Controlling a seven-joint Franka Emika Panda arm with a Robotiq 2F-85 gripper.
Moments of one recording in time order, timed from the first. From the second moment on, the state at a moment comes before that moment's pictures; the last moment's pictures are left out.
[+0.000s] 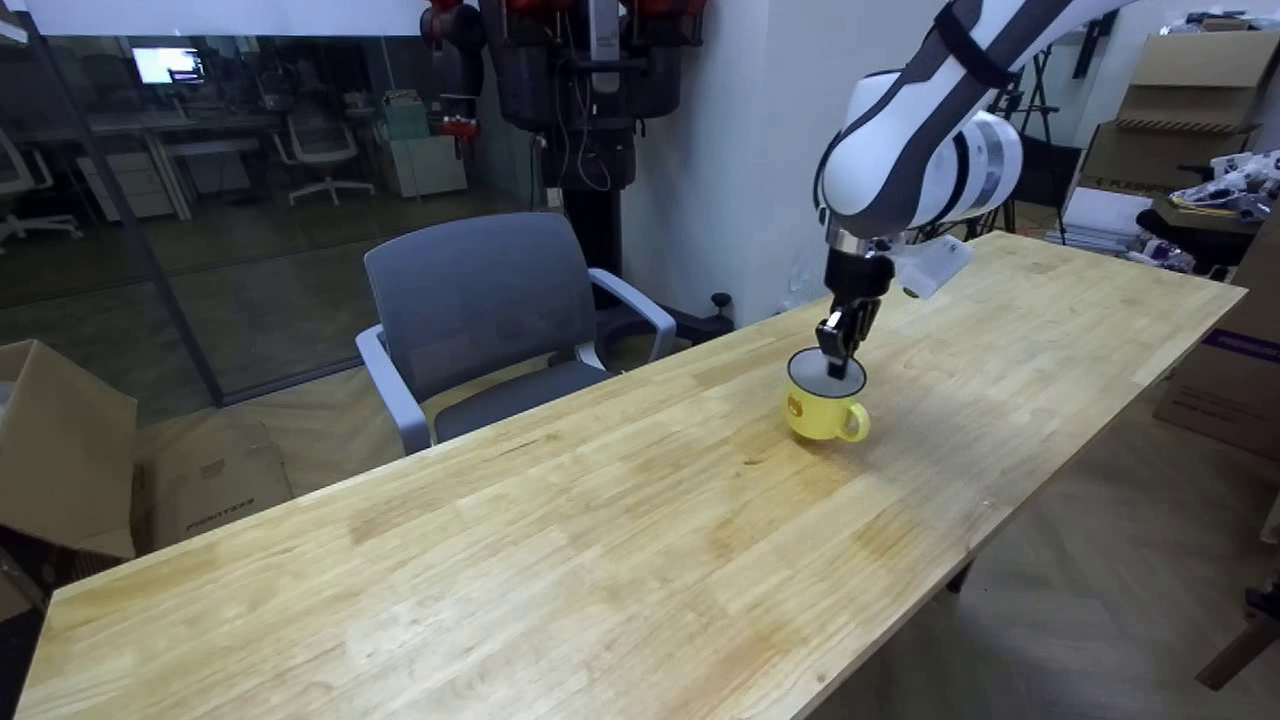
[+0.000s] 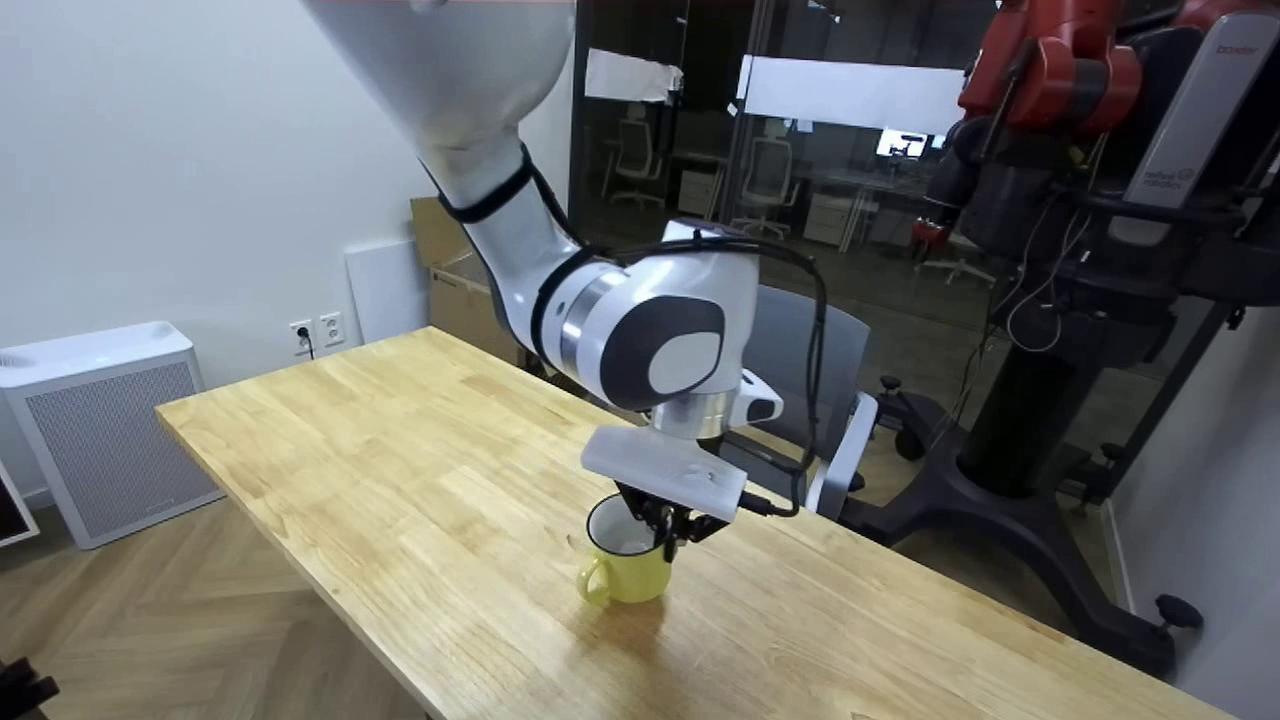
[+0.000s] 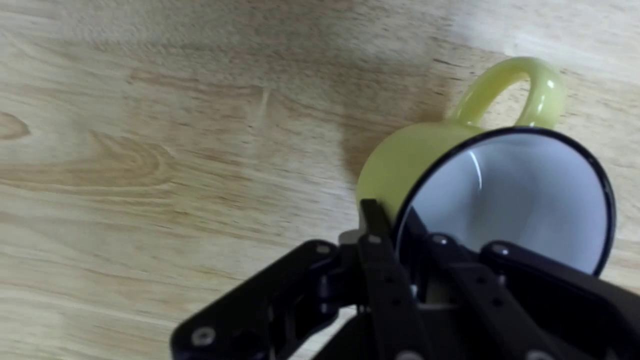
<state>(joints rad) -0.27 0.71 0.00 -1.85 -0.01 2.59 -0.41</state>
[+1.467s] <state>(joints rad) -0.38 0.79 0.00 -1.75 0.47 2.56 -0.06</state>
